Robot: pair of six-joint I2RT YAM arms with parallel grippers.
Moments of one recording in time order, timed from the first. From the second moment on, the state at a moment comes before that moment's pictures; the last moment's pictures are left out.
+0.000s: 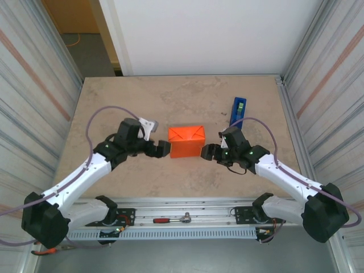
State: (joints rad) left arm -0.58 1.08 0.77 -0.44 0.27 -0.29; right arm 0.60 1.10 0.67 -0.45 -0.26 0.80
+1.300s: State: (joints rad) left arm -0.24 1.34 0.99 -0.27 0.09 -0.26; right arm 0.31 1.36 0.99 -0.35 -0.15 0.71
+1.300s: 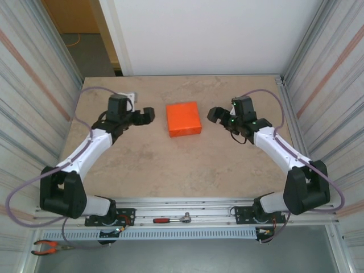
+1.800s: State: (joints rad) left arm -0.06 1.07 0.60 0.11 -0.13 -0.02; right arm 0.19 1.24 0.82 -0.19 0.34 0.43
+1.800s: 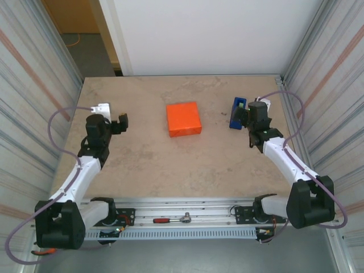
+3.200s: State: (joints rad) left arm -0.02 1.52 0.41 0.68 0.02 0.06; right arm -0.02 1.55 0.38 0.73 0.13 0.12
